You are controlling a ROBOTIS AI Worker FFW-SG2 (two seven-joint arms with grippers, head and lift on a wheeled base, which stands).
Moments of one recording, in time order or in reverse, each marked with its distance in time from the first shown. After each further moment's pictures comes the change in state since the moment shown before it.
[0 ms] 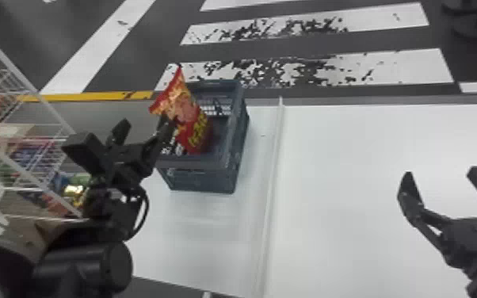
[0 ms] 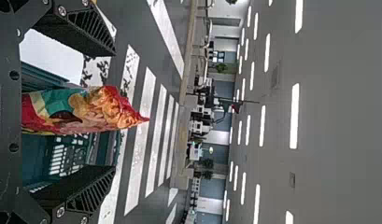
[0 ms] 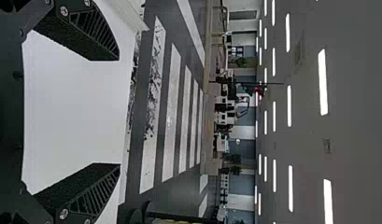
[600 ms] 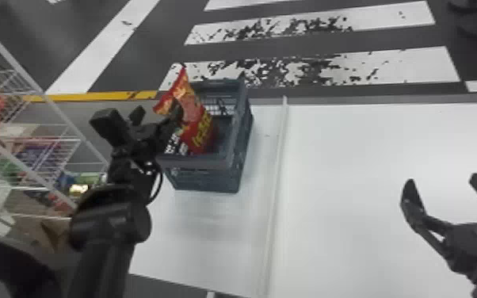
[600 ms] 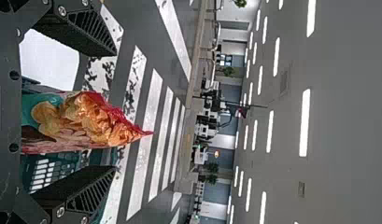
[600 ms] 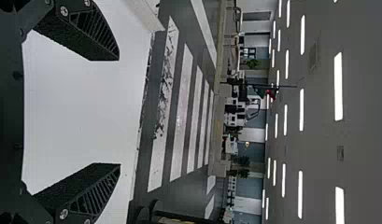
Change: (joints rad) left arm -0.270 0.039 -0.072 0.352 0.004 -0.058 -0.023; right arm -0.002 0.000 0.000 0.017 0.036 0.028 0.002
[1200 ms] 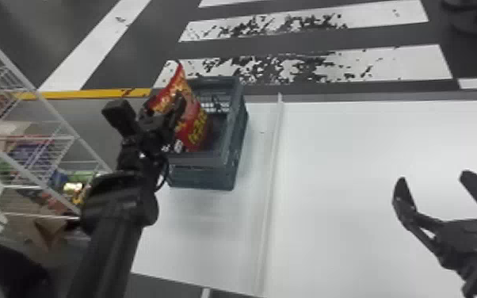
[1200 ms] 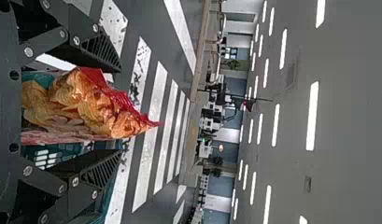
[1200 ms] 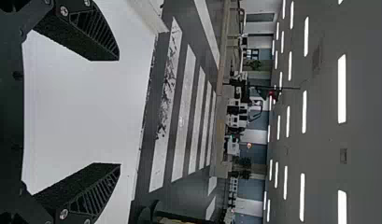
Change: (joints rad) left arm -0.118 0.001 -0.067 0.180 -0.003 -0.046 -0.022; right arm 0.005 0.000 0.005 -0.005 0.011 0.007 0.000
